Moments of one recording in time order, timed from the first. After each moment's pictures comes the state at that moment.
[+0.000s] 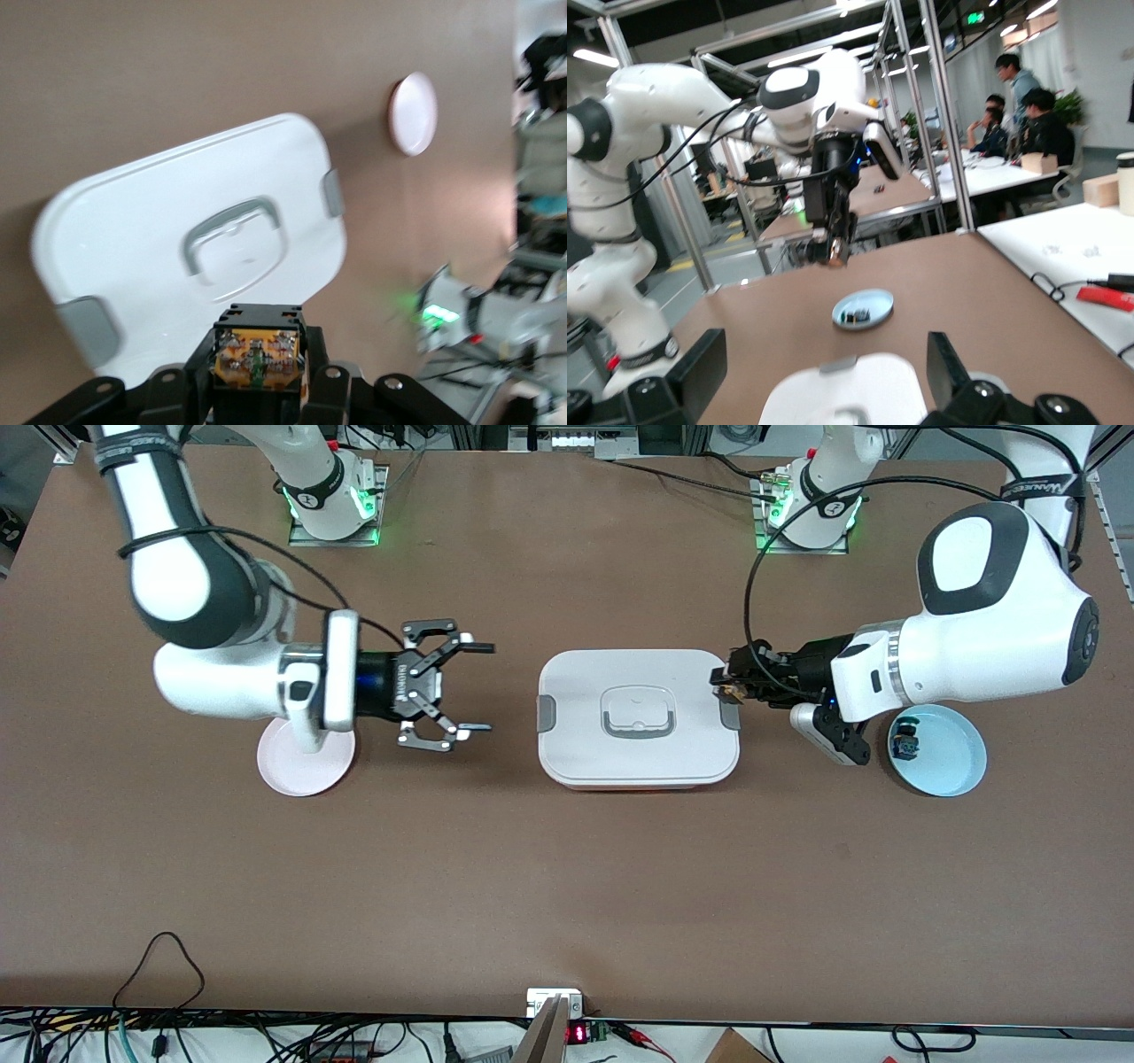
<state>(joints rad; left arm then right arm) 0.08 0.26 -0.32 -1.64 -0.57 1.74 0.27 0.27 0.33 0.00 -1.73 1.55 1.83 -1.80</state>
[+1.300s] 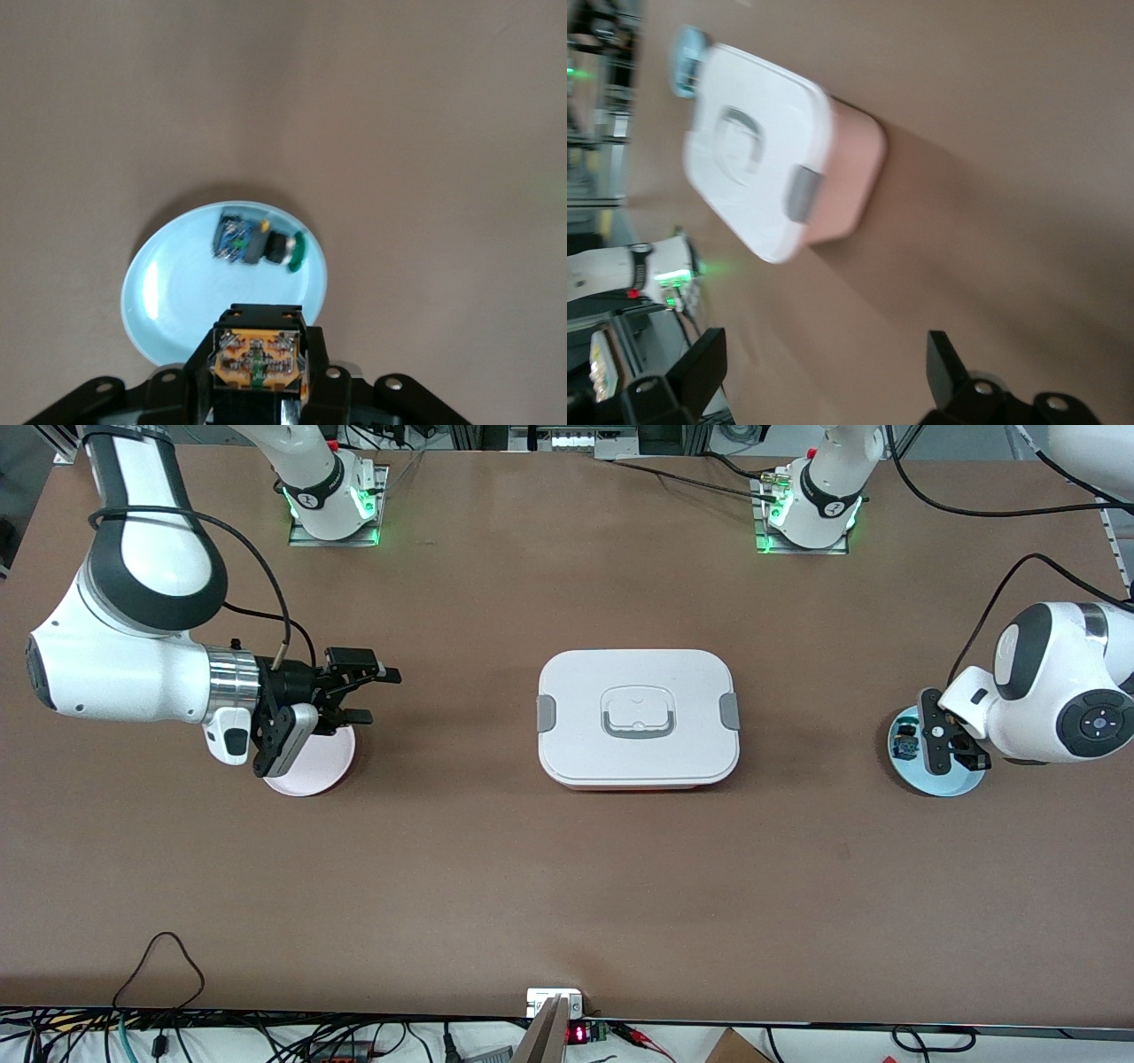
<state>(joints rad) 0.39 0.37 -0.31 -1.84 0.36 1.89 1.40 0.19 0.29 -0.02 -1.70 0.67 1.75 -0.43</state>
